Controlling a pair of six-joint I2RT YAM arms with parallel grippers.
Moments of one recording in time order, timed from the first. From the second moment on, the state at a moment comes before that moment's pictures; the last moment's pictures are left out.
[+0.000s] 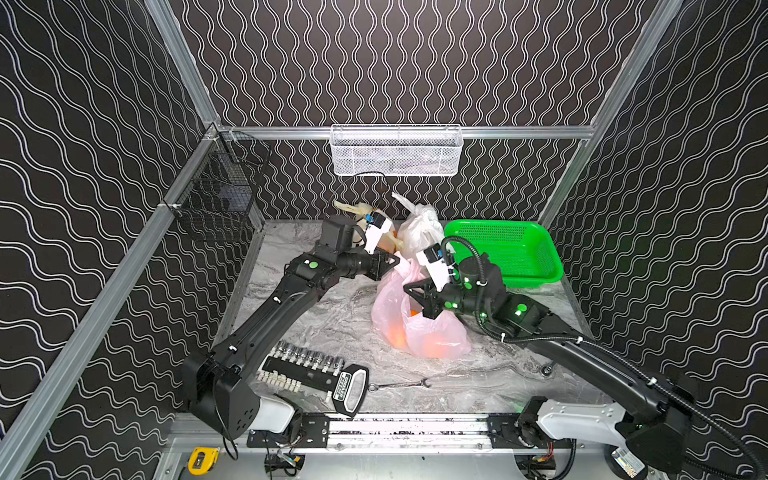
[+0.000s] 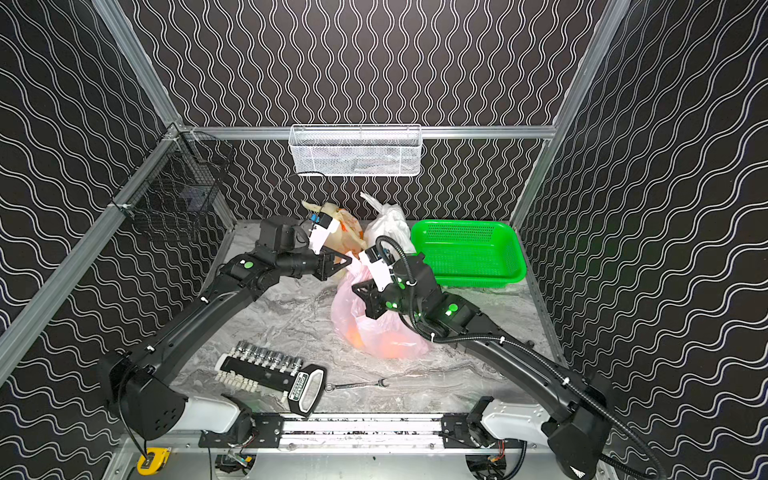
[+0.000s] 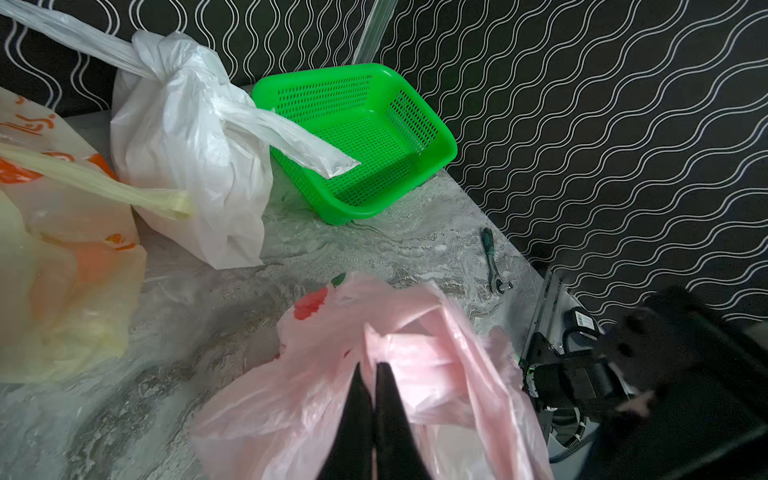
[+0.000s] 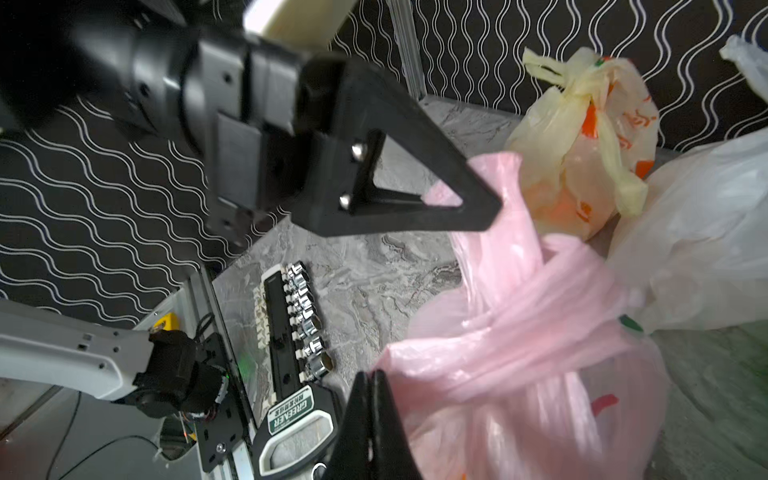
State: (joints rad) left arm -0.48 1.41 1.33 -0.46 0.54 -0.20; right arm 0.83 1.21 1.07 -0.26 -0.19 0.27
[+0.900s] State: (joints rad) left arm -0.46 1.39 1.38 -0.66 0.73 -0.02; right arm 0.83 1.10 0.74 -0.04 -0.21 -0.43
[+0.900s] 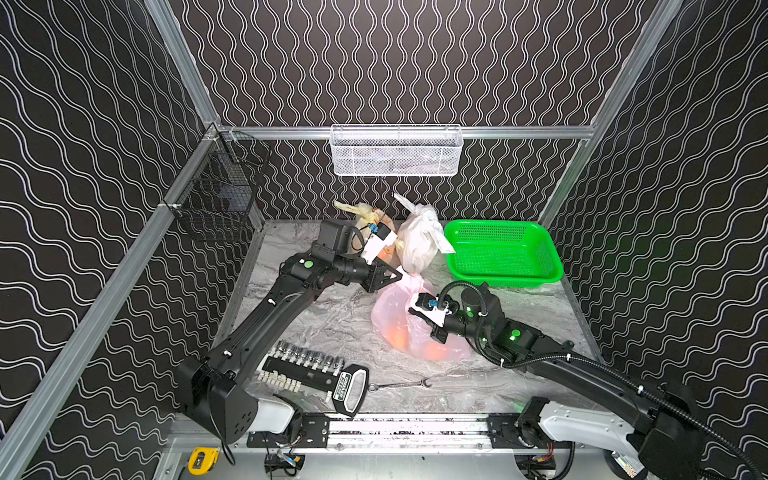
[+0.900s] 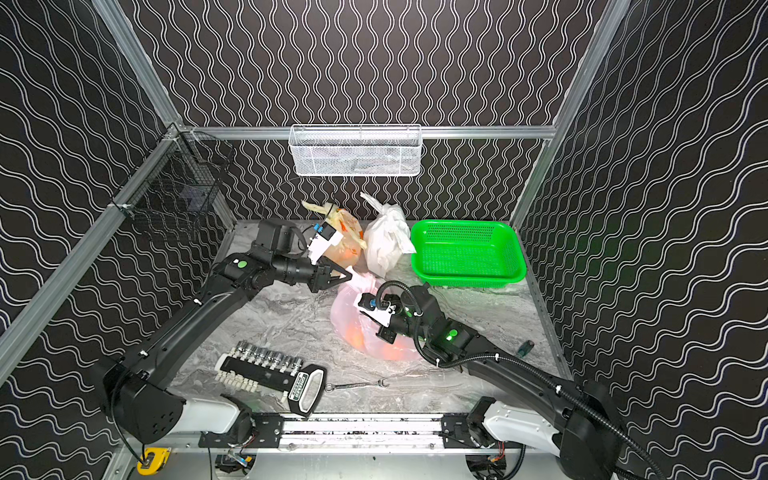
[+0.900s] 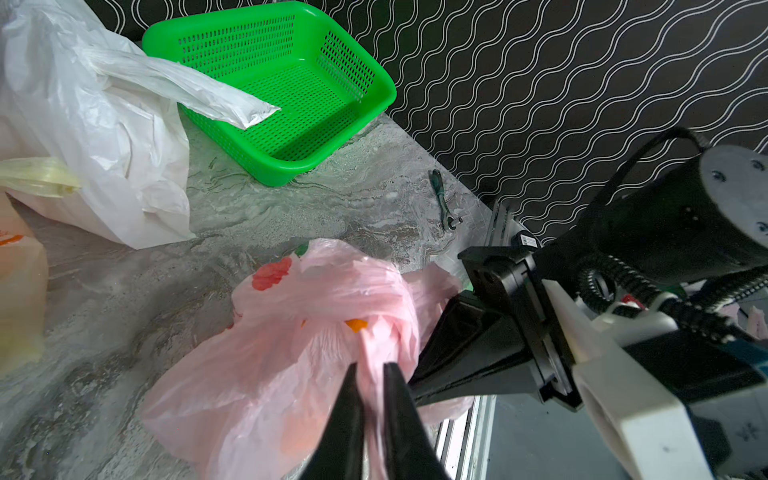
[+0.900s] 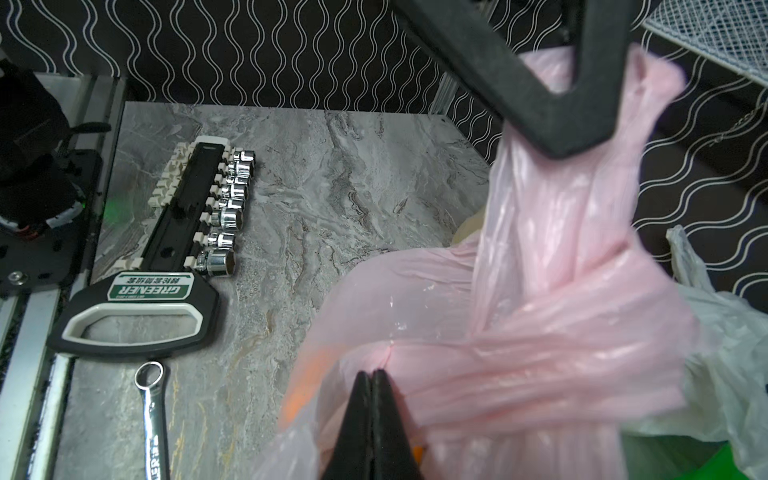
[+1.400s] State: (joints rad) left arm -0.42 1.62 1.70 -0.84 0.86 0.13; right arm 0.80 1.09 0.71 -0.03 -0.28 -0.55
